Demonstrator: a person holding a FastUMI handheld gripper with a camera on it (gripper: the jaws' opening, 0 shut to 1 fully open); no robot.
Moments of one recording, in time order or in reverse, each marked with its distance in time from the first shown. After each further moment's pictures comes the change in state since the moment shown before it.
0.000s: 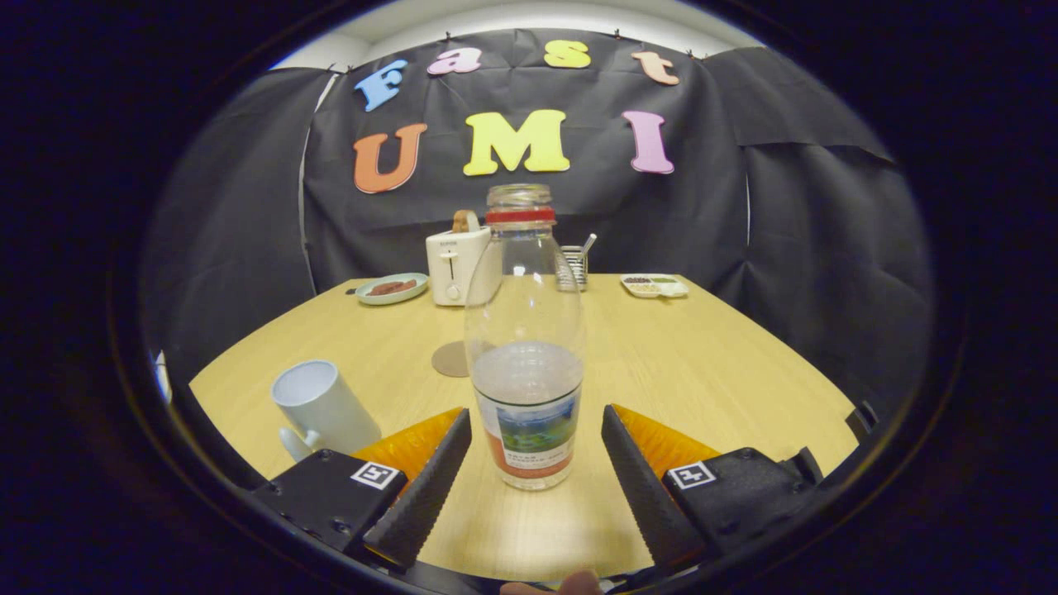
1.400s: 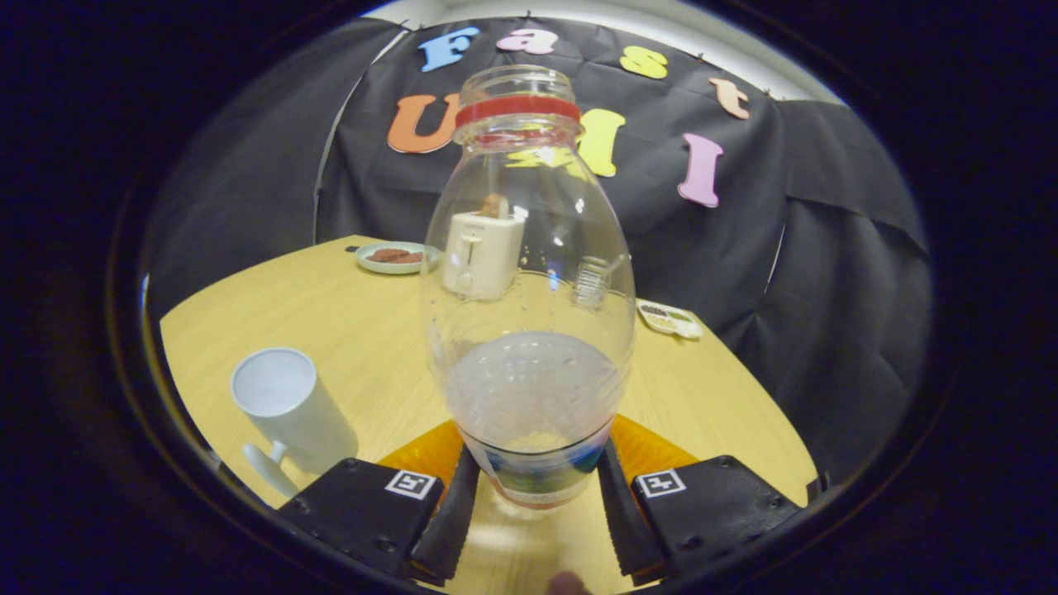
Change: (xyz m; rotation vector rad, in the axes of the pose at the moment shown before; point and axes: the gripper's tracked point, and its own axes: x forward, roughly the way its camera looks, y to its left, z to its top) arm 0.039 0.035 0.030 -0.334 0.000 -0.057
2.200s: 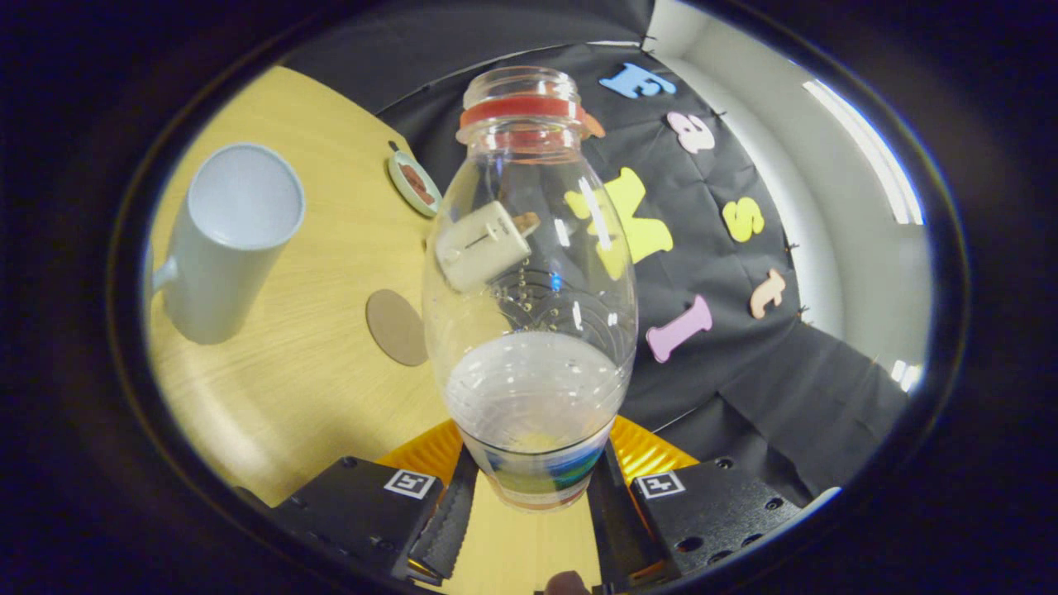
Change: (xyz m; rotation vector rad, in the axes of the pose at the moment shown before) arm 0.000 -0.018 0.031 -0.786 -0.171 -0.335
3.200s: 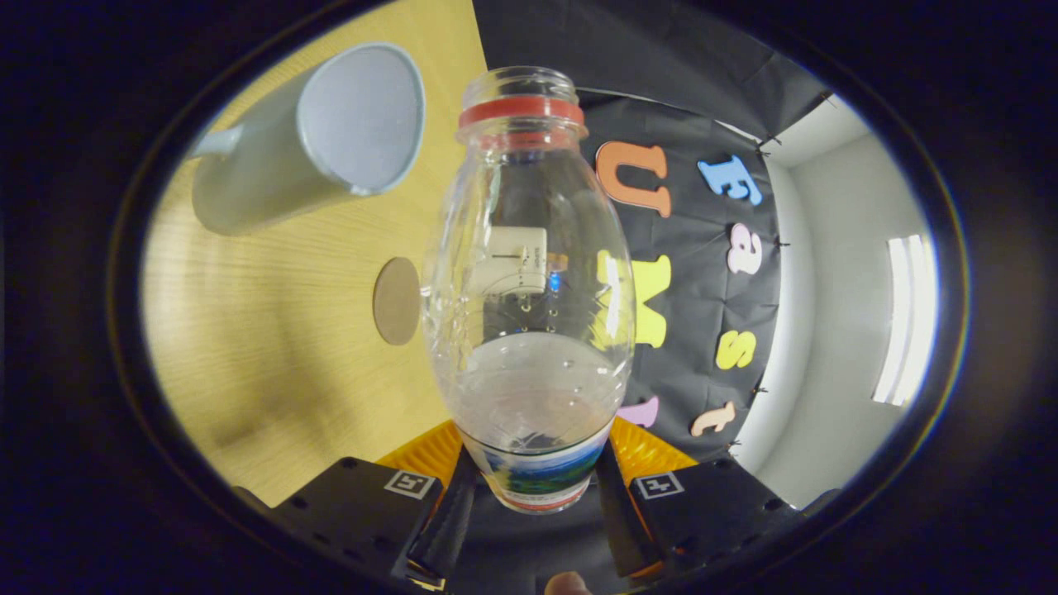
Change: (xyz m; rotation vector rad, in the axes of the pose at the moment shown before) arm -0.005 -0.008 0.036 -0.477 -0.095 -0.068
